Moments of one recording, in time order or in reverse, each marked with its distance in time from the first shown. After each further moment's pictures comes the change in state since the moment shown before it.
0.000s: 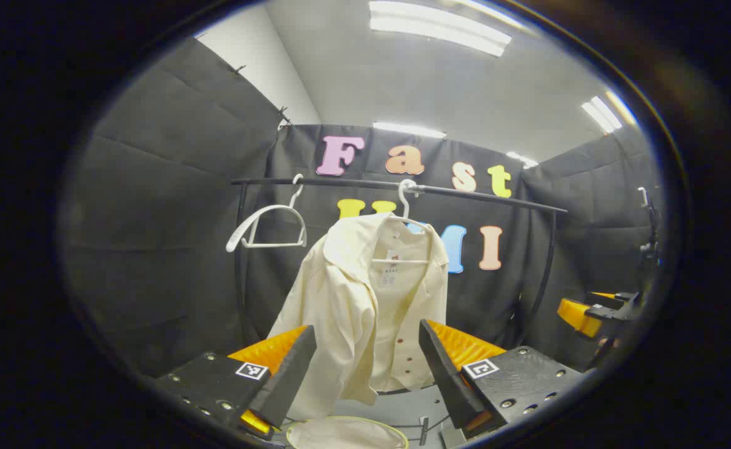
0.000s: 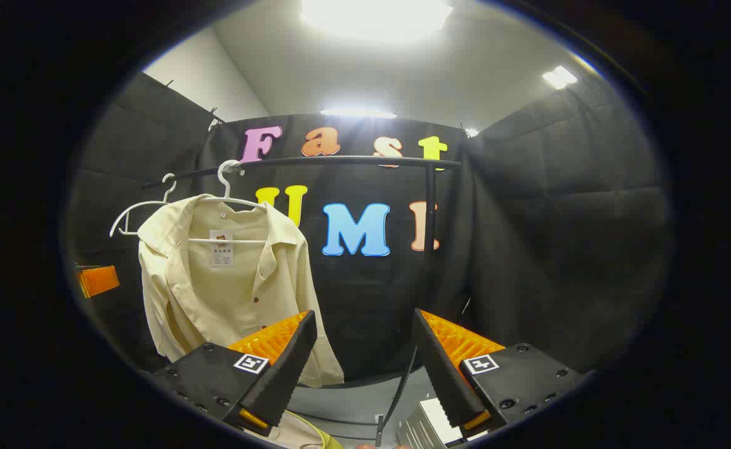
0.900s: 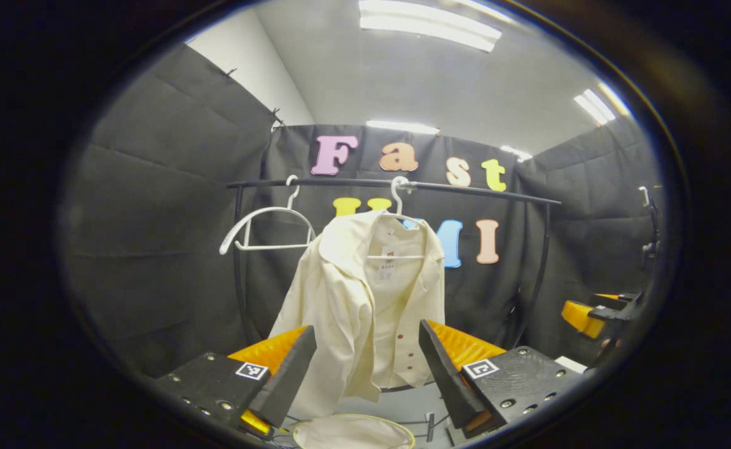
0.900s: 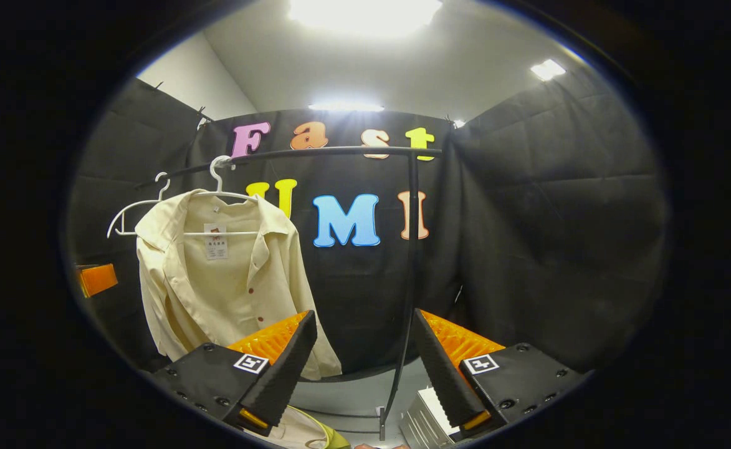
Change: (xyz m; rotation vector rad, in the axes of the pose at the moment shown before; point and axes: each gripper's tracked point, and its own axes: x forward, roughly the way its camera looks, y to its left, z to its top) left arm -0.004 0.001 -0.003 0.045 0.025 0.015; right arm -0.021 -0.003 -0.011 0.036 0.034 -0.039
